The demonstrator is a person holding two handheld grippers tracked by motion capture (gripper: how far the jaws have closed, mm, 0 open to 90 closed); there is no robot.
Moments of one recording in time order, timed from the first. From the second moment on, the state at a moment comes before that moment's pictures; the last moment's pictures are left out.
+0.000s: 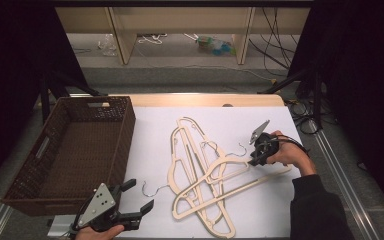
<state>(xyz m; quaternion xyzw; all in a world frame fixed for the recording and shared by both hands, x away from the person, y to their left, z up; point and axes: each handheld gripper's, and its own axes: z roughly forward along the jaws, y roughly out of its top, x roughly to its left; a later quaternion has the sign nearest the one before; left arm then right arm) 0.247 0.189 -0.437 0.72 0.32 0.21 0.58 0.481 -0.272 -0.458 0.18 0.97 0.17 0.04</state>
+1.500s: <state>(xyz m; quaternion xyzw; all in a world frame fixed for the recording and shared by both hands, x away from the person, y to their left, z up) 0.309 0.122 -0.456 0.76 0.32 0.14 0.54 0.450 -0.259 -0.432 -0.02 0.99 0.13 0.10</state>
